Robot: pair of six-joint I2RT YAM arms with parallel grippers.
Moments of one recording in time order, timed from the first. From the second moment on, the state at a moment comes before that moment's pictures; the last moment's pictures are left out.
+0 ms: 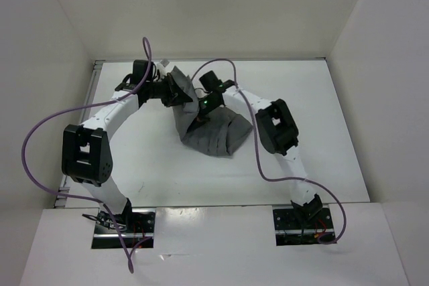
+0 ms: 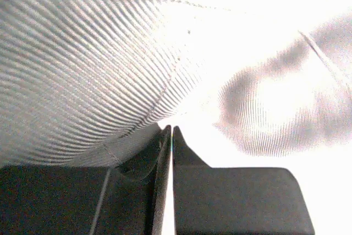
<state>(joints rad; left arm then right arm) -0.17 1.69 1.32 -0.34 0.68 -0.74 0.64 2.40 1.96 -0.64 -0.87 0.38</state>
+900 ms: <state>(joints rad) -0.36 1.87 1.45 -0.42 0.69 -0.61 0.36 1.89 1.34 -0.74 -0.23 0.52</state>
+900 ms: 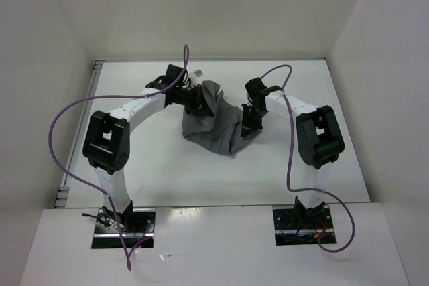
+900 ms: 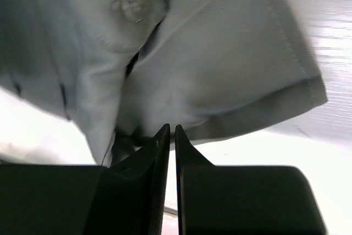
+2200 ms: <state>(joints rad) -0.62 2.18 1.78 -0.44 0.73 -0.73 0.30 2.10 1.47 -0.64 -0.34 0.58</state>
